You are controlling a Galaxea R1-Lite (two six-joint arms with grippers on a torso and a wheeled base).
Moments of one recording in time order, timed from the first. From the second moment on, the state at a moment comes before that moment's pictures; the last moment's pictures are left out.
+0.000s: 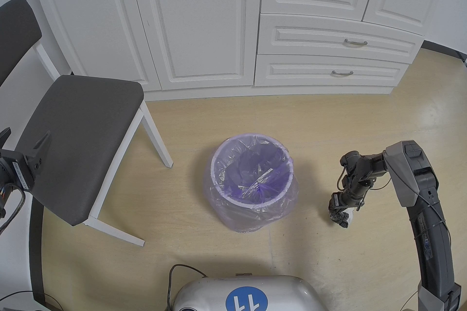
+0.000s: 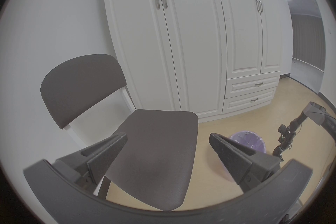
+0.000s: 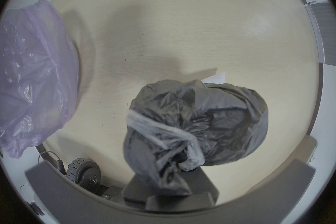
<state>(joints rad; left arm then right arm) -0.30 0.93 -0.47 -0.45 0.42 0.13 0.04 2.83 -2.00 0.44 -0.03 0.09</state>
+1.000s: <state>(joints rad) -0.28 0.88 -0.49 -0.45 0.42 0.14 0.25 1.96 -1.47 0.35 0.12 0.29</state>
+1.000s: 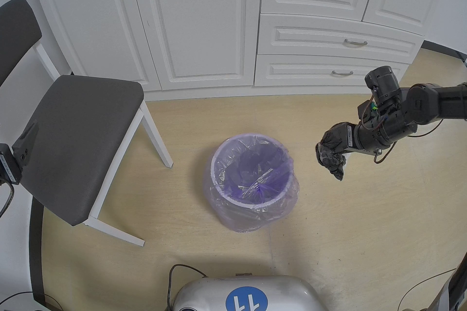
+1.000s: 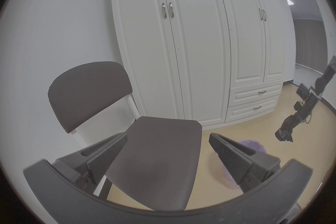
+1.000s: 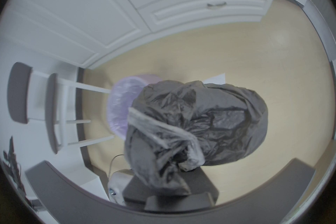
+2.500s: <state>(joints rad) -0.27 0.86 -0.50 -0.45 0.42 0.14 0.60 2.30 -1.25 -0.47 0.13 0.71</state>
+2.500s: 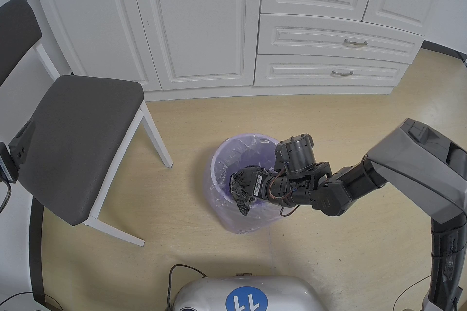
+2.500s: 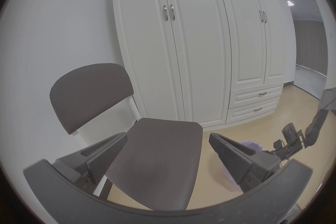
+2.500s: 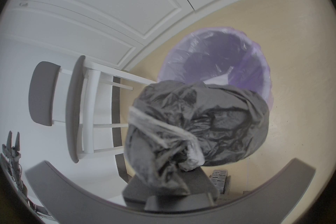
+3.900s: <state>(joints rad) -0.27 0.87 -0.49 -0.45 0.42 0.14 0.56 2.44 -1.34 -0.57 0.12 0.84</state>
